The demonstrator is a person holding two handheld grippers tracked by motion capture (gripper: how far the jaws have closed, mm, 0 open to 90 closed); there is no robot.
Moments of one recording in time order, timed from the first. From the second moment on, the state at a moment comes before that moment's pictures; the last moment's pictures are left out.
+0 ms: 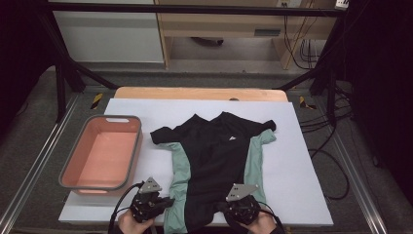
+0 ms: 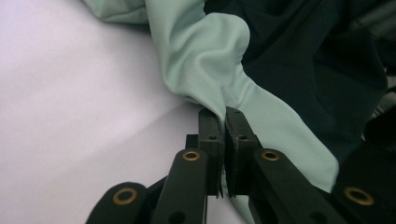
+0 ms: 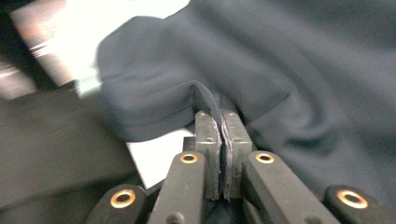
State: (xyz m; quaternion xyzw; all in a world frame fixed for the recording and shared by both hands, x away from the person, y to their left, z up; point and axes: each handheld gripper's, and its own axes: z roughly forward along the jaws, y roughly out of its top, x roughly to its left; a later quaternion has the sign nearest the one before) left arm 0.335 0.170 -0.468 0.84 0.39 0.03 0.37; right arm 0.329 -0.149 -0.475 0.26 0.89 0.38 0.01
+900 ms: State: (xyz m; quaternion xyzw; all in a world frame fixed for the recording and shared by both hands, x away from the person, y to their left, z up) left arm 0.318 0.179 -0.476 0.84 0.39 0.04 0.38; right arm 0.324 -0.245 -0.482 0.44 0.80 0.37 0.15
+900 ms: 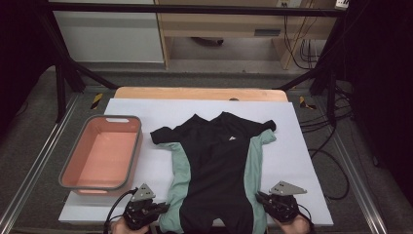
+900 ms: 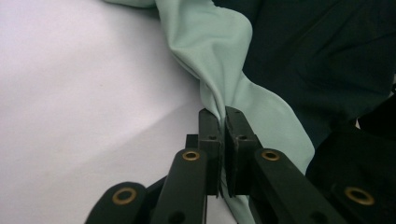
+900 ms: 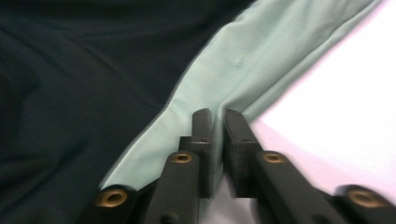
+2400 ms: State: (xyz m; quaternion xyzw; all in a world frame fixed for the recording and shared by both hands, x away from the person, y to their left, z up) left arm 0.370 0.163 -0.482 0.83 0.39 0.09 0.39; right arm 0.501 -0.297 -0.468 0.54 0.72 0.35 0.25
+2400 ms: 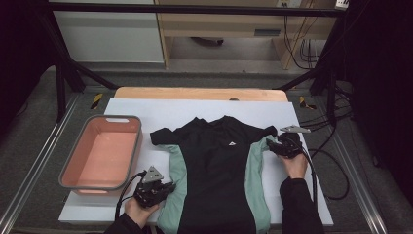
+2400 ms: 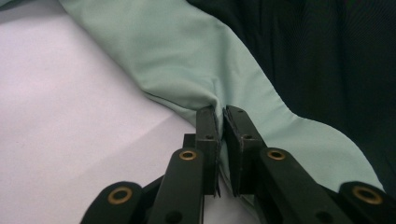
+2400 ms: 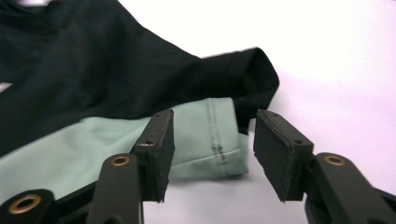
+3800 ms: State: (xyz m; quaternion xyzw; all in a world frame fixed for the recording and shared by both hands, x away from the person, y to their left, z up) left arm 0.372 0.168 -0.483 0.81 0.41 0.07 0.41; right arm 0.476 -0.314 -0.456 0.52 0.75 0.36 0.20
